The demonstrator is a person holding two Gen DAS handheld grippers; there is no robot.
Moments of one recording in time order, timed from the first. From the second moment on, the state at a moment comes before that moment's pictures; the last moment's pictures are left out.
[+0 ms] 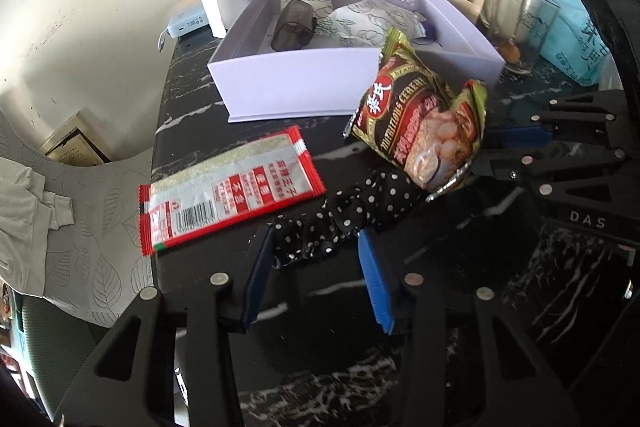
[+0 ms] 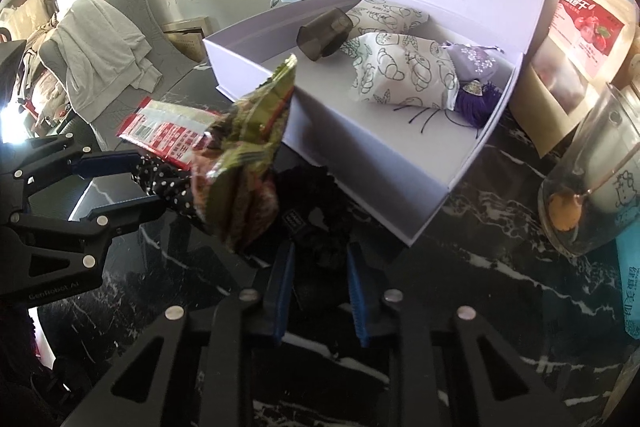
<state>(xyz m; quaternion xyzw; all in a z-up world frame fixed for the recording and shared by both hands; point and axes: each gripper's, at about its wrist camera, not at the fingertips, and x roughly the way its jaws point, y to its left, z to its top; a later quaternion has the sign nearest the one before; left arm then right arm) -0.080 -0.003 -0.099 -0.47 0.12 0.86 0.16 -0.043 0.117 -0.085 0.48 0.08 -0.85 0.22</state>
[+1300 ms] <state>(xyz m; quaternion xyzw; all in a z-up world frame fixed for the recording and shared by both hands) -0.071 0.028 -0.098 -0.47 0.10 0.86 0.17 0.007 0.171 -0.085 0.47 0.06 -0.85 0.23</state>
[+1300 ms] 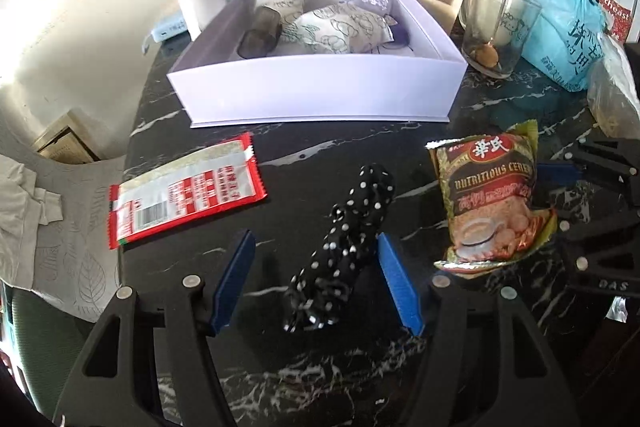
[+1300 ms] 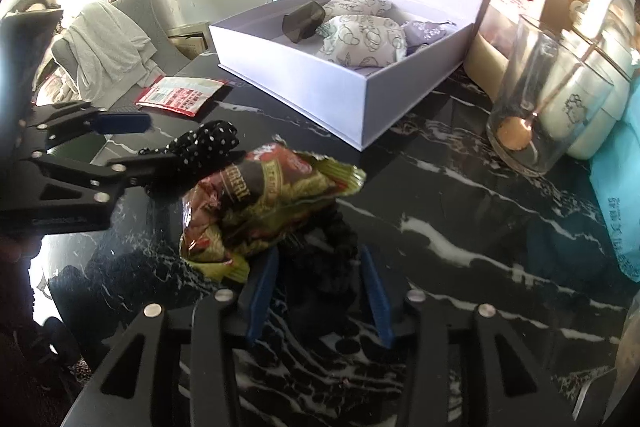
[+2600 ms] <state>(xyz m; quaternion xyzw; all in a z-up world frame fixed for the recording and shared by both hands) -0.051 0.033 -0.105 -0.51 0.06 0.84 0.16 0.015 0.184 -0.088 0.47 0.07 -0.86 0.21</state>
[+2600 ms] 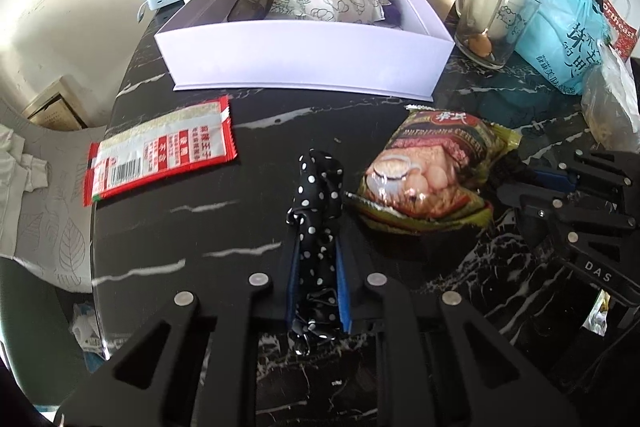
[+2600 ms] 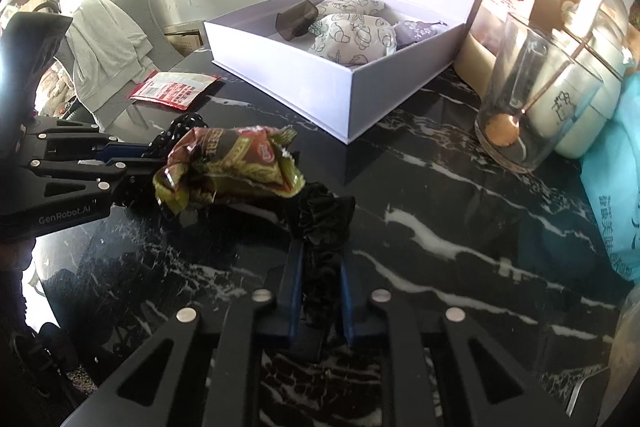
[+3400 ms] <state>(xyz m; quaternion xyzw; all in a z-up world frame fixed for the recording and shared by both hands) -0.008 0.032 -0.053 -0.47 0.06 0.87 0.15 0.057 0.204 -0.043 0.42 0.05 -0.88 0.22</state>
